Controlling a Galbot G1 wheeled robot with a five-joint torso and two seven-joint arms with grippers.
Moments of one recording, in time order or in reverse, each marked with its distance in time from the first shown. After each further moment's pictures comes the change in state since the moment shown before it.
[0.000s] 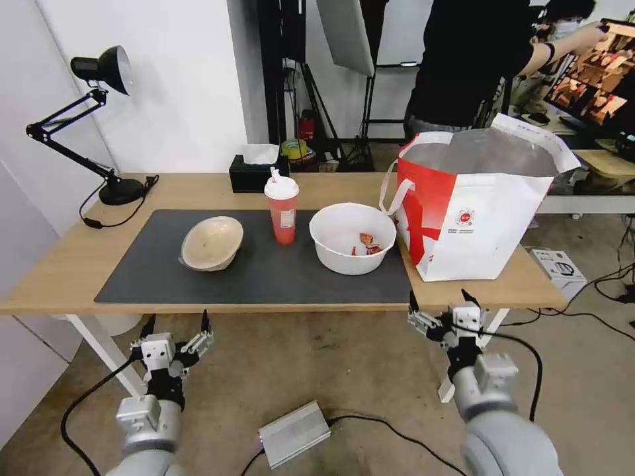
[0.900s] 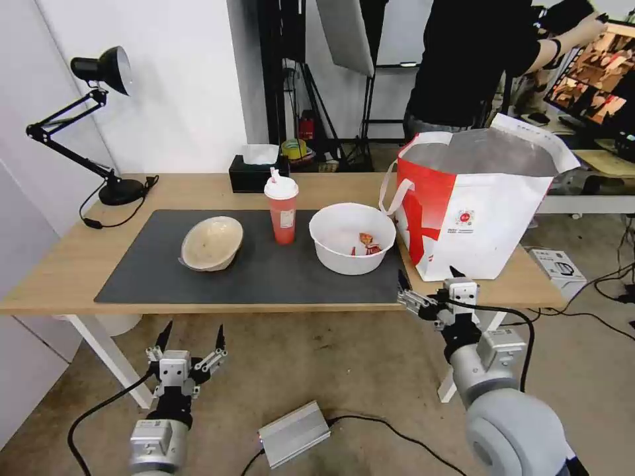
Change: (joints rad) left arm 0.048 0.020 0.012 0.038 0.086 -0.108 0.066; right arm 0.103 -0.120 -0.049 0.066 0.219 0.040 -0.051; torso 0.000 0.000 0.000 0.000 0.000
